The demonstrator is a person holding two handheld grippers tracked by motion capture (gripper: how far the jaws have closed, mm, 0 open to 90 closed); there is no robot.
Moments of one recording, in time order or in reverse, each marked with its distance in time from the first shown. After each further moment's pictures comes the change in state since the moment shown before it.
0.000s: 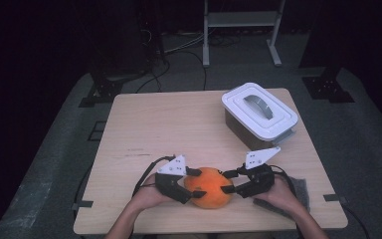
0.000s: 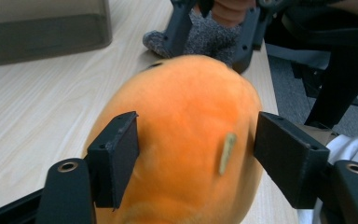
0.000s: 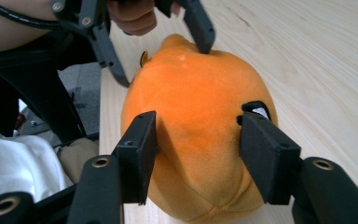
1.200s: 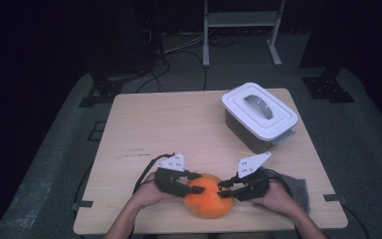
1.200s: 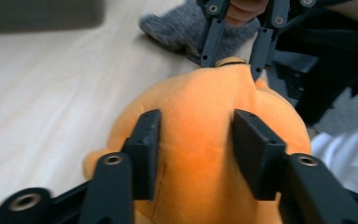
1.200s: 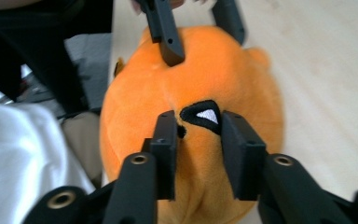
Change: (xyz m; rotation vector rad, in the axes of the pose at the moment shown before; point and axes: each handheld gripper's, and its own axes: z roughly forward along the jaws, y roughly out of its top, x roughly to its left) left arm 0.011 -0.007 0.004 0.026 -0.037 -0.064; right arm 0.009 0.001 0.013 0.084 0.021 -0.093
